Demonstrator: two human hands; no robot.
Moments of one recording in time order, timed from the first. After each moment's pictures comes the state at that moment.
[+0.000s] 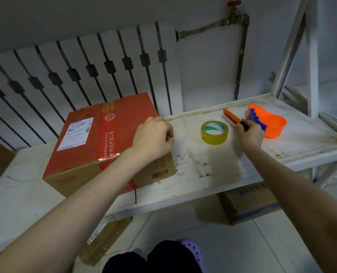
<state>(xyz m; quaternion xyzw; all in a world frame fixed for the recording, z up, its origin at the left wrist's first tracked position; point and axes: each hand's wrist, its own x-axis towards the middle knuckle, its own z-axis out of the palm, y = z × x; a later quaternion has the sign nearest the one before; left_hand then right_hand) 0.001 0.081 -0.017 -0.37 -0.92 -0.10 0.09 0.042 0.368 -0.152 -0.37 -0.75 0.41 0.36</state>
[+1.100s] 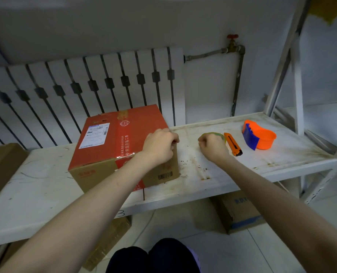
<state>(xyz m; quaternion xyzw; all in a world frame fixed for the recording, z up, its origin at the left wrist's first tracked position) 0.014 0.056 -0.012 -0.40 -0.91 -0.08 0.06 0.051 0.245 -0.085 -0.19 -0.93 0.26 0.19</state>
